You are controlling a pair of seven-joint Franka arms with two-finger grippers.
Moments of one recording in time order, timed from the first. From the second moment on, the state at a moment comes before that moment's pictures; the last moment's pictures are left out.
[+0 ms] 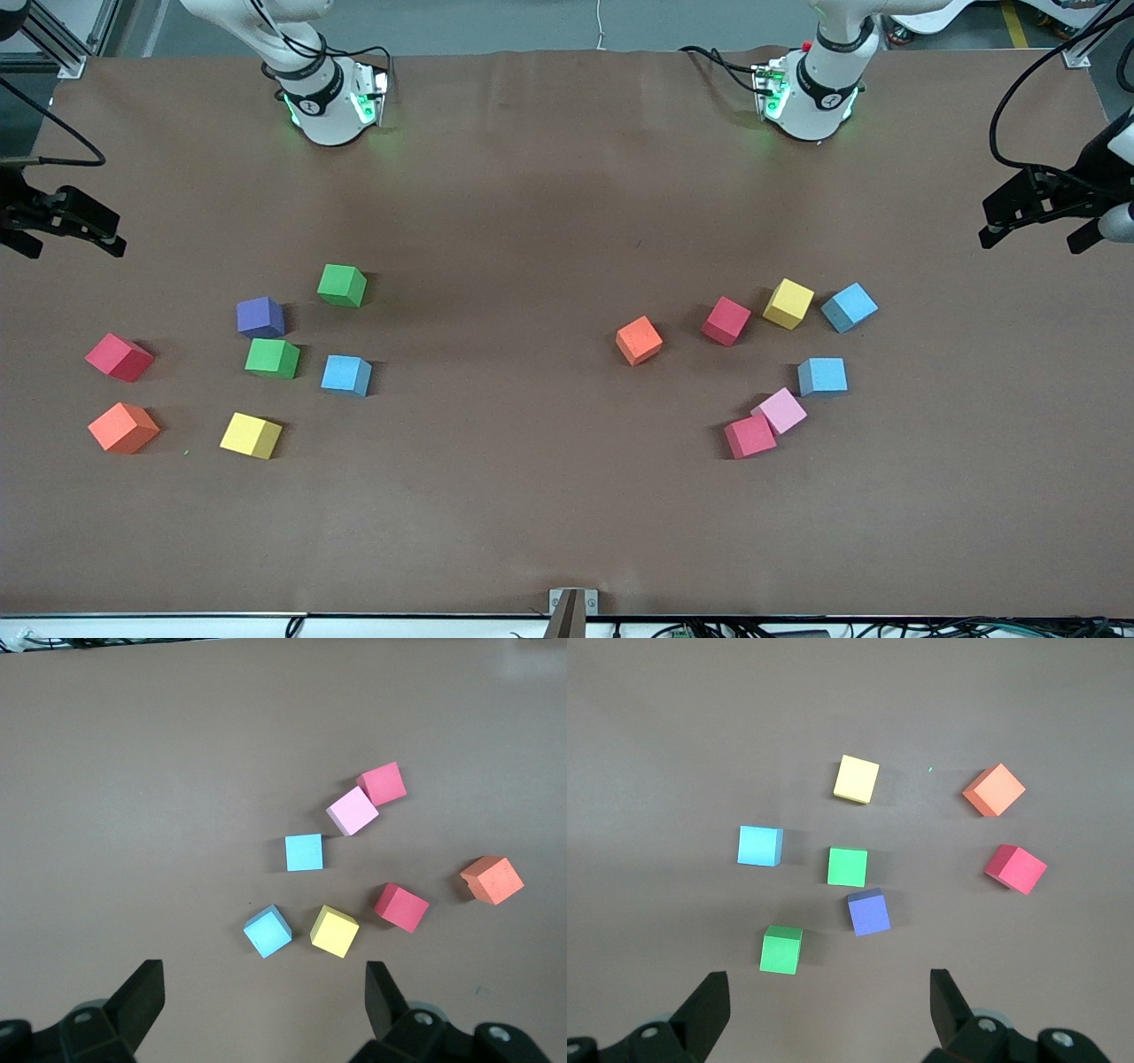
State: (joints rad) left arm -0.05 0.00 -0.02 -1.50 -0.01 1.62 0.02; right arm -0.01 0.01 -0.02 -1.53 -0.03 1.58 -0.05
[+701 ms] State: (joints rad) left arm -0.03 0.05 -0.02 -1.61 -0.02 1.64 0.01; right arm 0.00 0.02 -0.02 -1.55 -0.02 1.62 -0.05
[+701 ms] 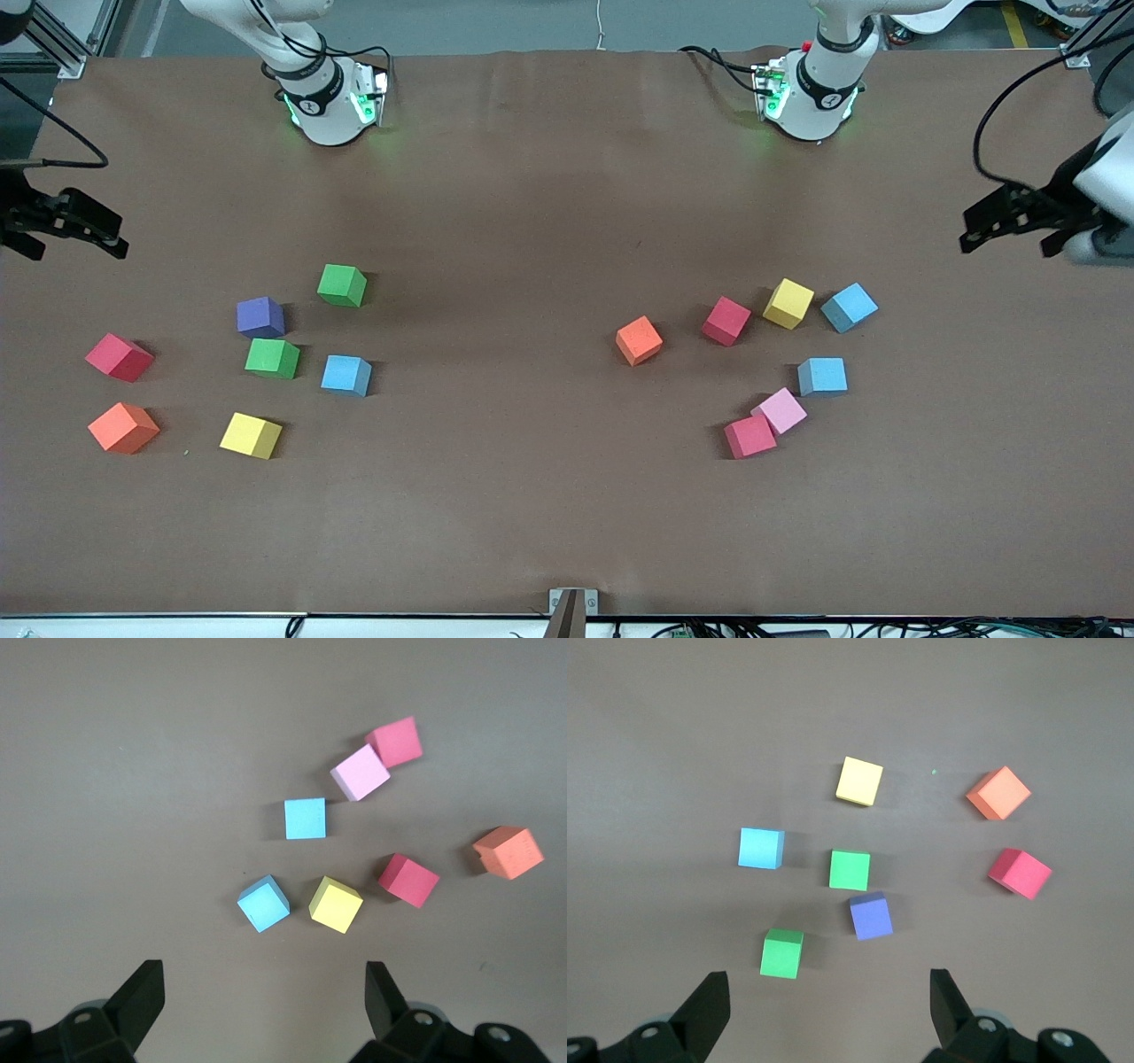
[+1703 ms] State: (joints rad) left arm -0.08 0.48 -0.03 -1.87 -0.02 2.34 -0.04; right arm 0.10 0.13 -0.01 -2.12 0.10 2.06 0.01
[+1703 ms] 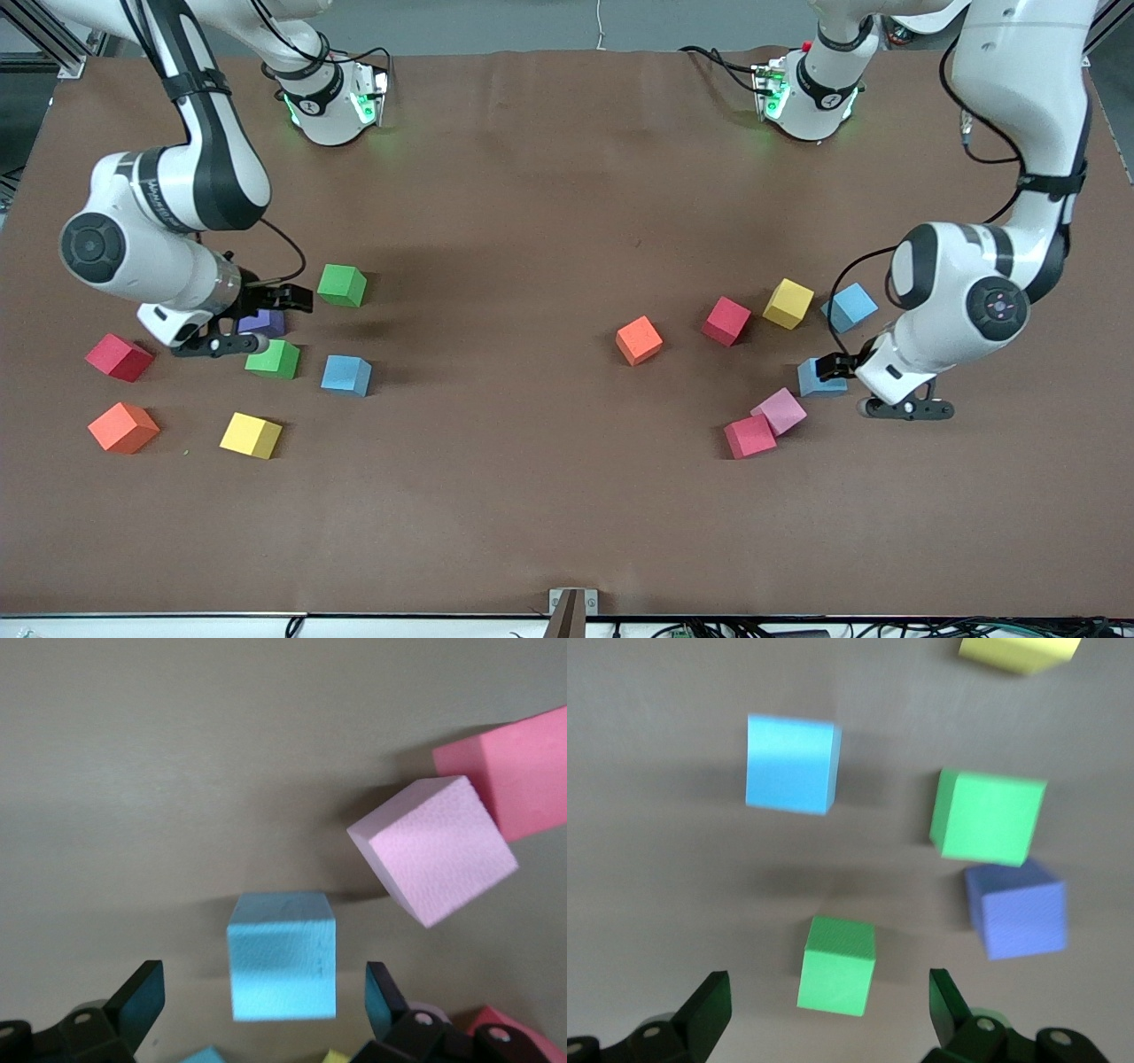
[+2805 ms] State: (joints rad) left arm -0.08 0.51 -0.03 -1.90 -0.02 2.39 -0.04; right arm 0.21 0.03 -0.01 -2.58 0.13 2.56 0.19
